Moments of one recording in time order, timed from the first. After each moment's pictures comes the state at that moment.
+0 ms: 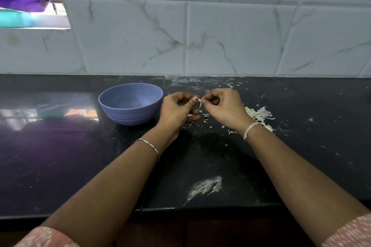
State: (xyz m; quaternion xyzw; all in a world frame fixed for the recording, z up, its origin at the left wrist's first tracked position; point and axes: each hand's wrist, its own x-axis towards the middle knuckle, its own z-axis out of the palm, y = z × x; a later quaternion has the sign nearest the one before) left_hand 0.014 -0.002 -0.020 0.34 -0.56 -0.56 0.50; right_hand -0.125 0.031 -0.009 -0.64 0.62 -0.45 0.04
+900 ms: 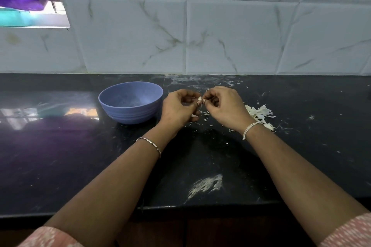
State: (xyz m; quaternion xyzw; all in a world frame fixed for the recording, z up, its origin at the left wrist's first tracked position) left_hand 0.015 -0.004 -0.020 0.38 -0.64 -0.49 0.46; right_hand -0.128 0.032 -0.011 -0.68 0.62 -0.38 -0.03
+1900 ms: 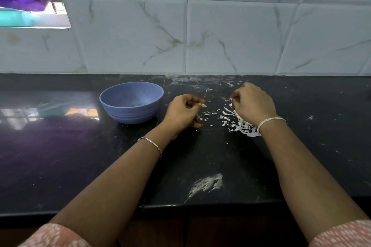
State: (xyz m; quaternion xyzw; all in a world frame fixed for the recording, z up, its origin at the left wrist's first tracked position) left_hand 0.014 -0.006 -0.025 0.38 -0.68 -0.48 0.40; right_hand -0.173 0.049 0.002 -0.60 0.76 -0.22 -0.14
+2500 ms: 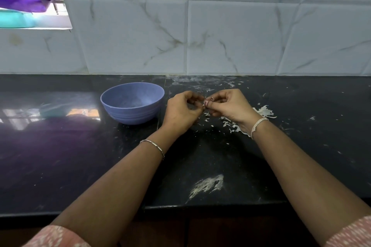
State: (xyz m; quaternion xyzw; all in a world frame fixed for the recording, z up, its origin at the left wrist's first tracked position) left_hand 0.014 -0.011 -0.028 0.39 -0.75 -0.29 0.45; right_hand -0.134 0.038 -0.006 -0.56 0.60 -0.50 0.27
